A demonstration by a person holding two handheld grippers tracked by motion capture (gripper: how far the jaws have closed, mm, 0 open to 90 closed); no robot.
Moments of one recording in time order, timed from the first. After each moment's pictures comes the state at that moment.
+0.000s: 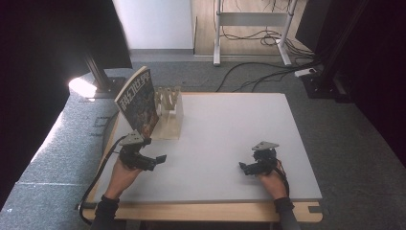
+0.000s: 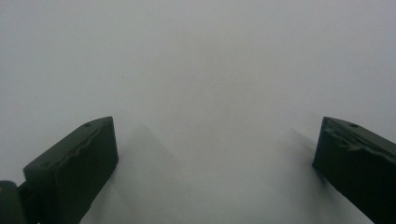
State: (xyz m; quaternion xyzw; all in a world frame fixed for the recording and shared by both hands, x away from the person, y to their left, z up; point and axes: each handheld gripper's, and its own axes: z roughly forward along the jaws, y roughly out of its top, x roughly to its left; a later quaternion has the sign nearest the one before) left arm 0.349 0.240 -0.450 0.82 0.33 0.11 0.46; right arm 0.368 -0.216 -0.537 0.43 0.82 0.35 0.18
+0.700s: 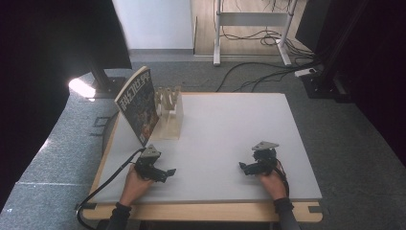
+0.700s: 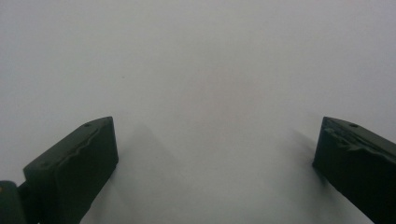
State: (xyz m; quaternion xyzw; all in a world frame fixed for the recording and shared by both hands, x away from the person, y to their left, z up) left arm 0.350 0.214 -0.520 0.85 0.34 0.10 0.39; right arm 0.369 -0.216 -0.537 0.43 0.82 0.35 0.18
